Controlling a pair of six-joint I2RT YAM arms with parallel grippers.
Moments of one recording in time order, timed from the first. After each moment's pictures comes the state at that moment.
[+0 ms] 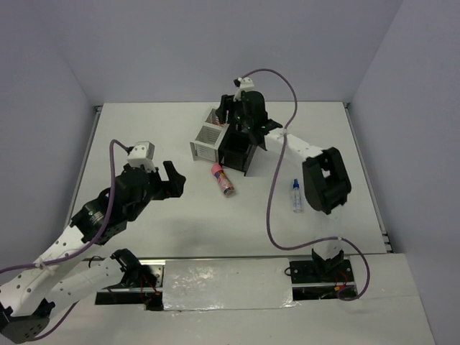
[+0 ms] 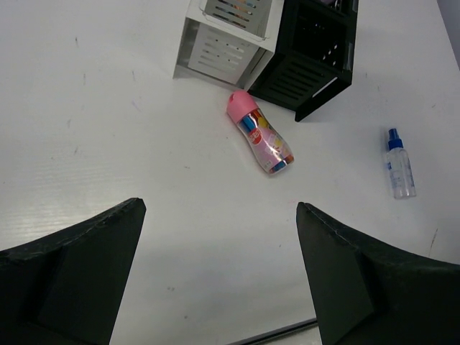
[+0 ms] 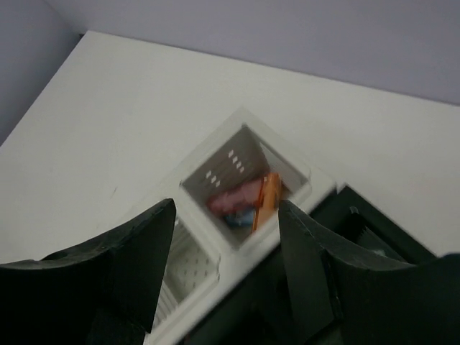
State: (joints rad) left arm -0.72 0.73 0.91 -0.63 -0.40 -0.55; right arm 0.49 2.03 1.60 0.23 -0.05 0.26
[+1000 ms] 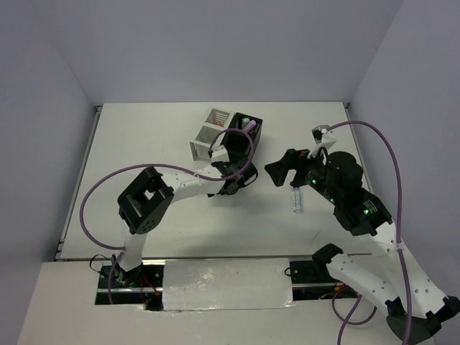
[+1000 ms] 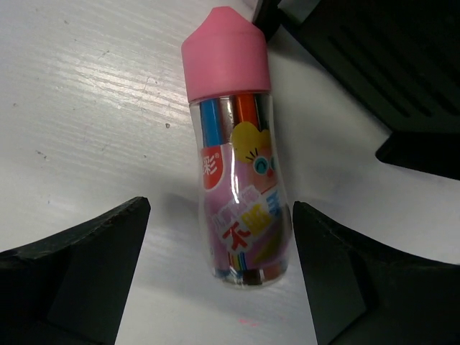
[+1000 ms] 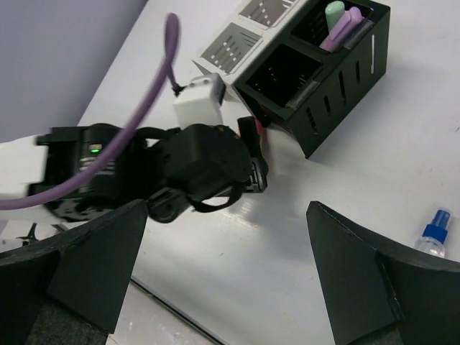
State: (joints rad) left arm -0.89 1.97 1.41 -0.67 -0.66 -1.19; right arm 0.51 0.74 0.99 -0.51 -0.04 0.42
